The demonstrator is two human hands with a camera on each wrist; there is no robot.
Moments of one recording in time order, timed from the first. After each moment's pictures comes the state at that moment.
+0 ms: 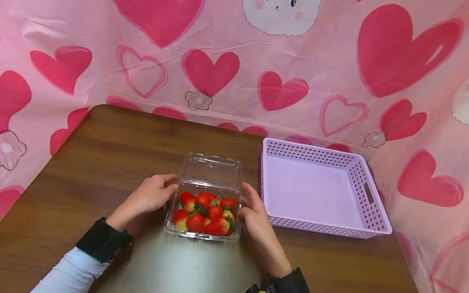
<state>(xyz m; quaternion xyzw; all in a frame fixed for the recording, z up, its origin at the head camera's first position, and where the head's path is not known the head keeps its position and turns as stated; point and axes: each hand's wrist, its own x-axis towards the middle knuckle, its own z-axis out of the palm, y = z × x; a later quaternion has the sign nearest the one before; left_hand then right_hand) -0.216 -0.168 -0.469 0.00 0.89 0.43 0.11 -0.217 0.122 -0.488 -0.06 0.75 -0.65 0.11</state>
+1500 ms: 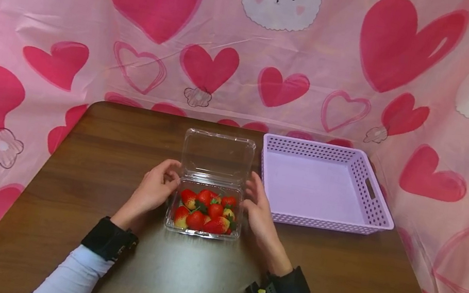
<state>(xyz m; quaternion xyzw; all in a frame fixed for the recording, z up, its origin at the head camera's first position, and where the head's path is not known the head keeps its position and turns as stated) -0.227 -0.167 -0.485 0.02 0.87 0.50 0.00 -0.217 0.120 -0.481 -0.04 0.74 -0.67 0.06</state>
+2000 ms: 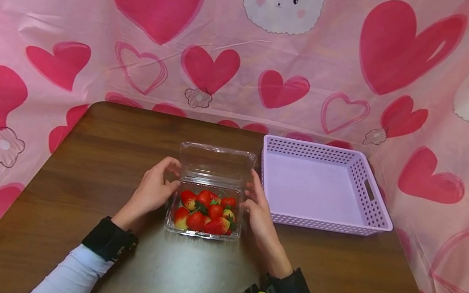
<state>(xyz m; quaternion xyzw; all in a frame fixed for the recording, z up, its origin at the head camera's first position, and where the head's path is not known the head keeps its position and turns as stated) -0.222 -0.165 -0.483 0.03 0.86 0.50 -0.03 -0.214 0.121 -0.477 -0.06 0.73 -0.68 0.08</state>
